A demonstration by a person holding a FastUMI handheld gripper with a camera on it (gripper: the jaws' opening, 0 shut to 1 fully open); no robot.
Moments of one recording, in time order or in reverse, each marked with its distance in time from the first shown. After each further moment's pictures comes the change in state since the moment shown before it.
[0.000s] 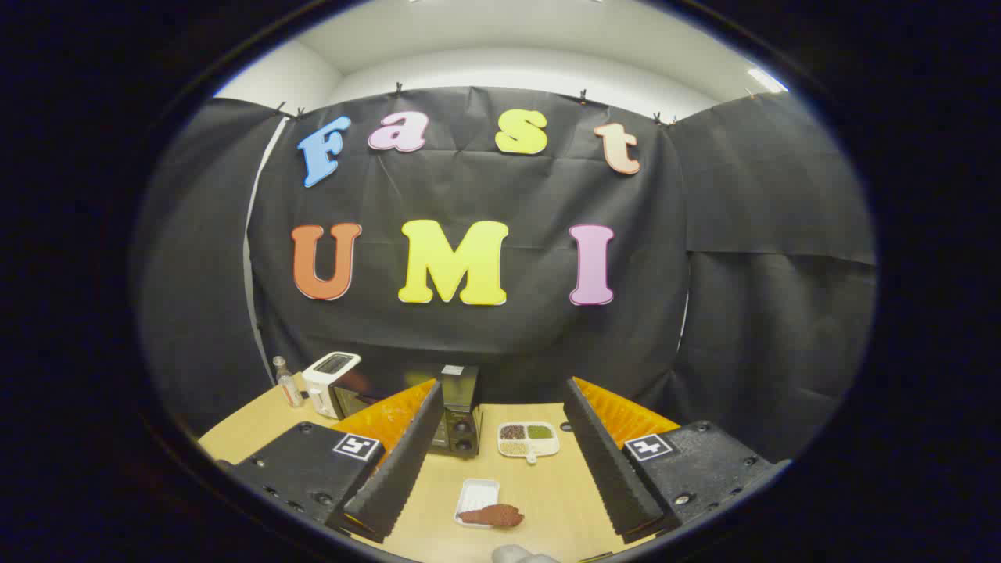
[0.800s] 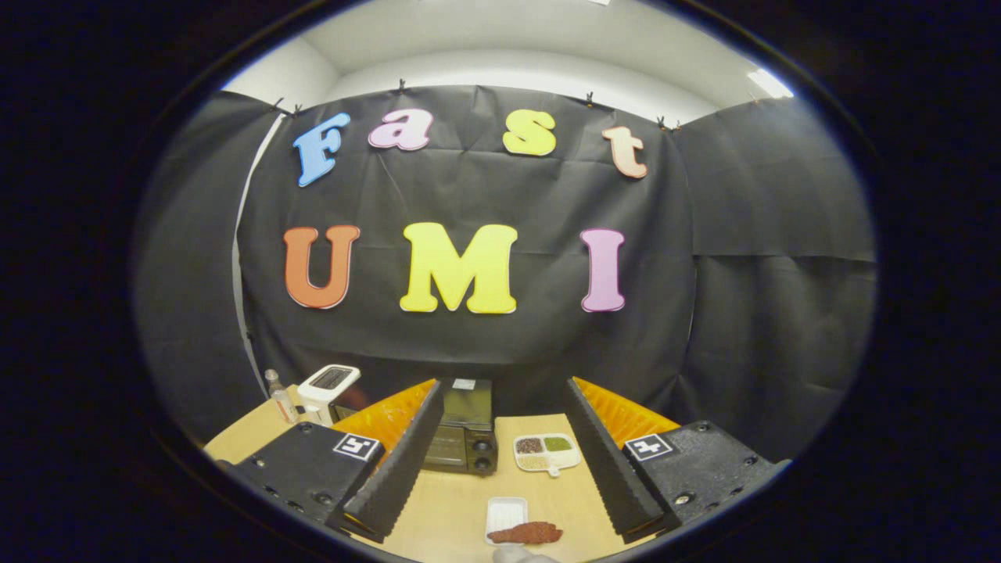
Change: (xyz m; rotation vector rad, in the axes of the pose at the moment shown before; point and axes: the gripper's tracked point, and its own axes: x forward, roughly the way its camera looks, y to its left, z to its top) arm 0.060 0.077 0.002 -0.001 -0.037 -0.037
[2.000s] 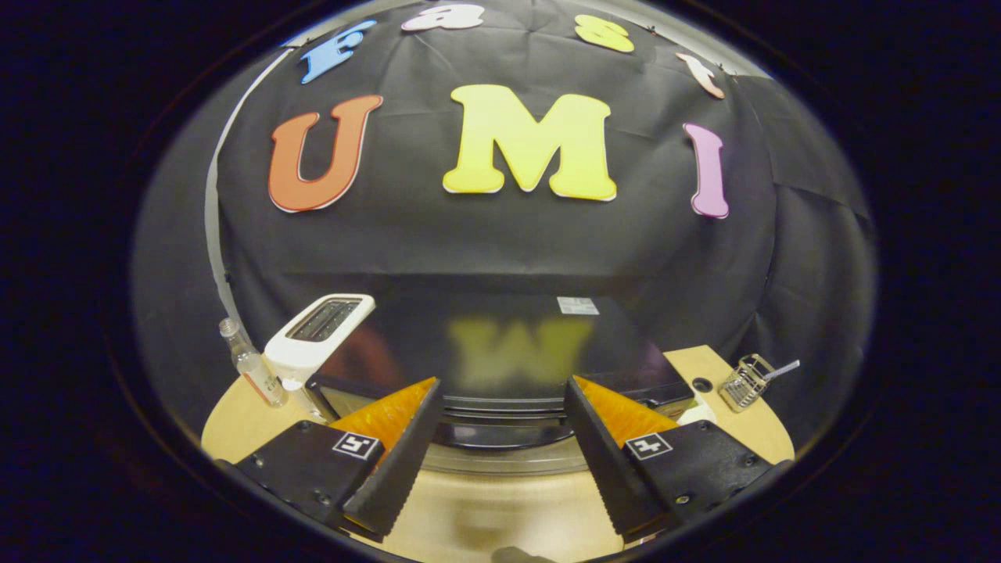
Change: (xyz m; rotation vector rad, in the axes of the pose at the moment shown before) arm 0.213 0.169 -0.178 0.006 0.339 0.032
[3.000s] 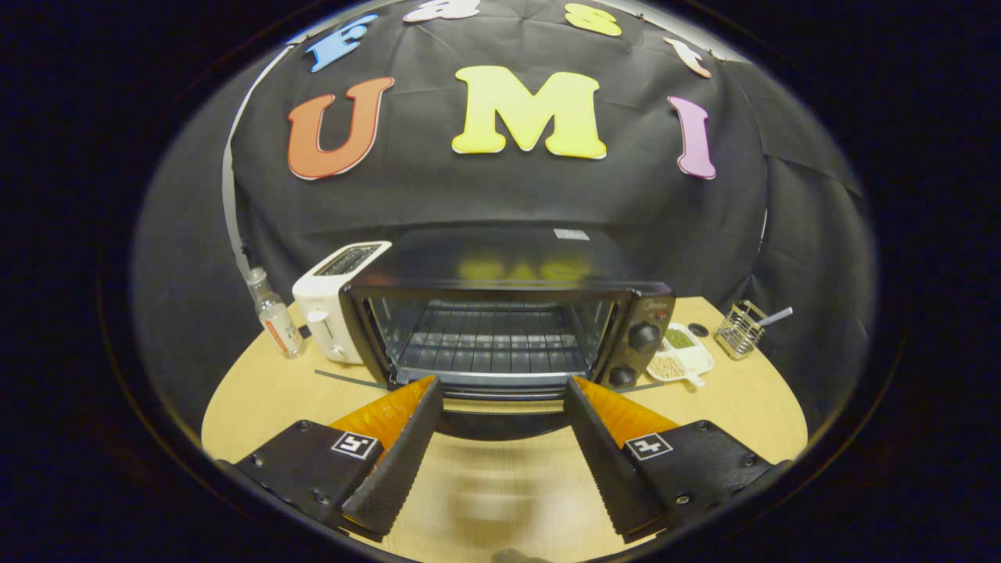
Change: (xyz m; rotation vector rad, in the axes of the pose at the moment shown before) arm -0.082 -0.001 -0.095 0.011 0.124 0.016
